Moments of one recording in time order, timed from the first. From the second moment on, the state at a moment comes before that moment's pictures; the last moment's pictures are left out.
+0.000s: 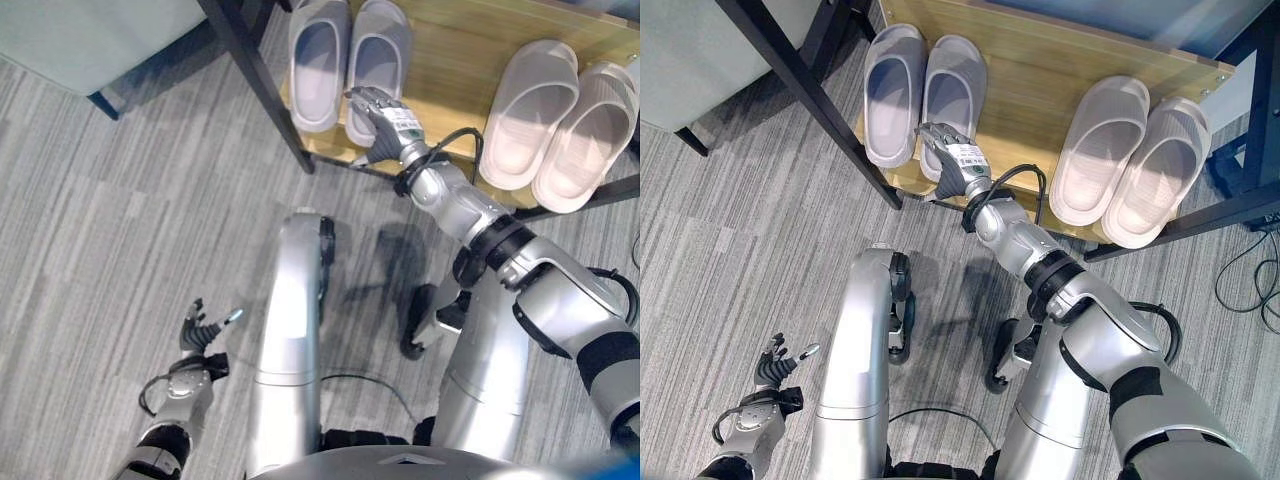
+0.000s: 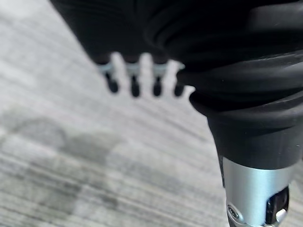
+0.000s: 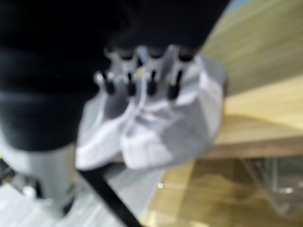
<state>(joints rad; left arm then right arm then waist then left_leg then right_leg) -0.06 0.44 -0.23 0.87 -0.57 -0.34 0.29 -1.09 -0.45 0.76 0.59 -0.40 -0.01 -0.29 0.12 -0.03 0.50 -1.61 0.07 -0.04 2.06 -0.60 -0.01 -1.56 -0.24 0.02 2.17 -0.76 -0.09</state>
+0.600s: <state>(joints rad) -0.09 0.42 -0.15 0.87 -0.57 -0.34 0.28 -0.97 -0.72 0.64 0.10 -0.55 -0.10 -0.34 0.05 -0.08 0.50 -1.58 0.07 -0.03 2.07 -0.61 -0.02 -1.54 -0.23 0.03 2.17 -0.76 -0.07</state>
